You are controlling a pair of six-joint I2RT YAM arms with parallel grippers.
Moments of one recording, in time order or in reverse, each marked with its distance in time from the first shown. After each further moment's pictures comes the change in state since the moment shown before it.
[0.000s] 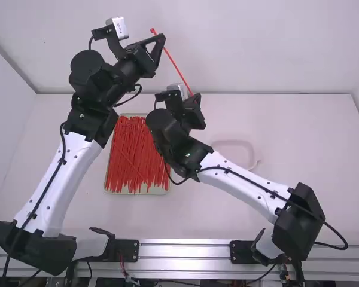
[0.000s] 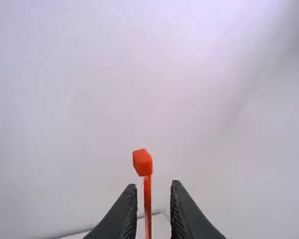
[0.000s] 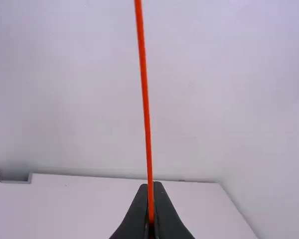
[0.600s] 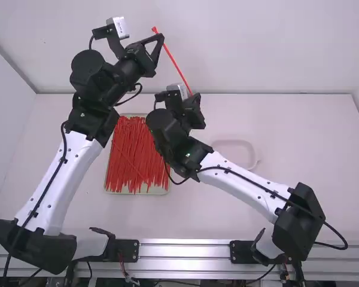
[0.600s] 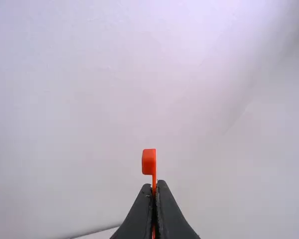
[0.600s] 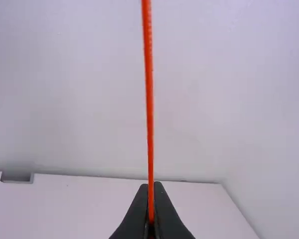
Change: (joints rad) left arm 0.000 0.008 0.000 0.014 0.000 0.020; right arm 0.001 0.000 0.000 -0.001 -0.011 0.004
